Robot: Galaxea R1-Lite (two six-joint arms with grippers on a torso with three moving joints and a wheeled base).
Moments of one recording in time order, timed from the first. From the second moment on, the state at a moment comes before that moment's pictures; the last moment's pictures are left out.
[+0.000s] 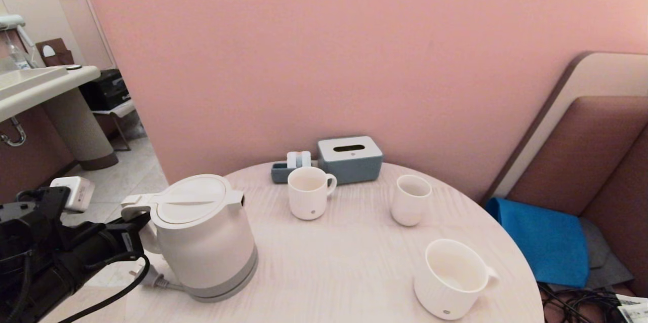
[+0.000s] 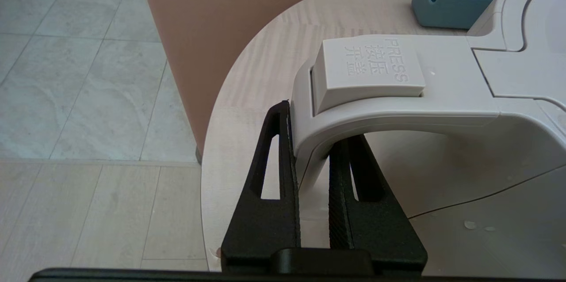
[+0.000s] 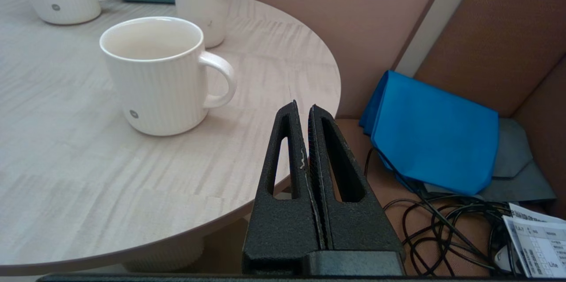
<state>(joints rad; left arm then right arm) 0.05 1.62 -0.17 -1.18 -0.13 -0.09 0.00 0.00 0.00 0.01 0.04 -0.06</state>
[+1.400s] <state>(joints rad) 0.05 1.62 -0.19 -1.18 -0.12 -0.09 0.00 0.00 0.00 0.01 0.03 -0.06</state>
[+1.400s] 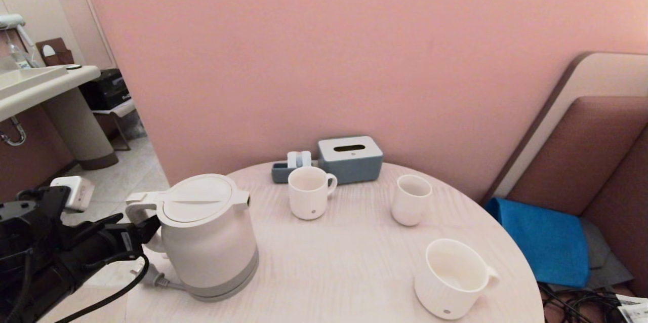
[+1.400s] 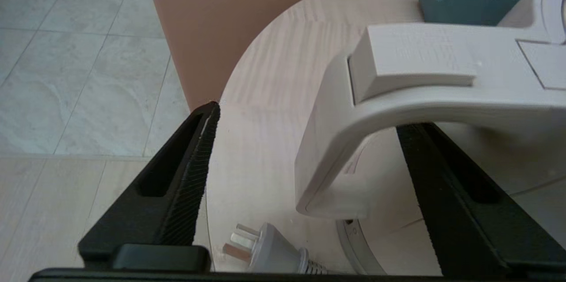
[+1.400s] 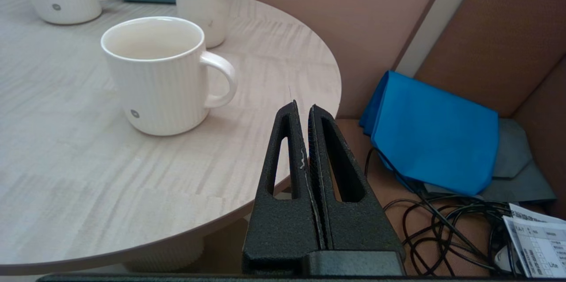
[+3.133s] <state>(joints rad) 0.05 1.76 -0.19 -1.36 -0.13 -0.10 0.00 0.00 0.00 0.01 0.03 -0.06</state>
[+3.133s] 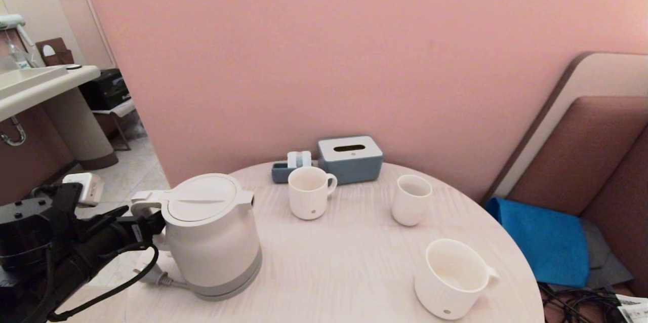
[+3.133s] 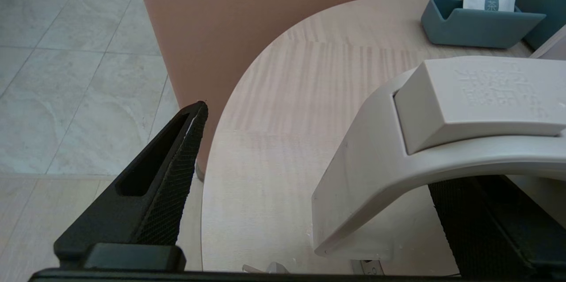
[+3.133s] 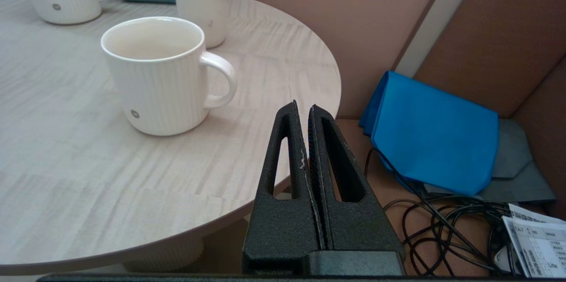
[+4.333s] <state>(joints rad) 0.05 1.75 -0.19 -1.36 -0.13 -0.09 0.00 0.00 0.00 0.01 0.03 -0.06</state>
